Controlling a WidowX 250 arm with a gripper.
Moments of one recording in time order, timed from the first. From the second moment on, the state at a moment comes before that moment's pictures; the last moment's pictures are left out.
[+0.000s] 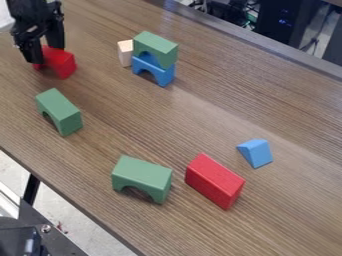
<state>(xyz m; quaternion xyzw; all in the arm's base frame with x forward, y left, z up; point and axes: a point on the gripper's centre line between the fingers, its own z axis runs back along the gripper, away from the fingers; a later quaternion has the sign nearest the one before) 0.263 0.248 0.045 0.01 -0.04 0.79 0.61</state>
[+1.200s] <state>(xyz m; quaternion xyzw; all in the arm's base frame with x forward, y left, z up) 0.315 0.136 0.160 -0.16 -0.01 0.67 0.73</state>
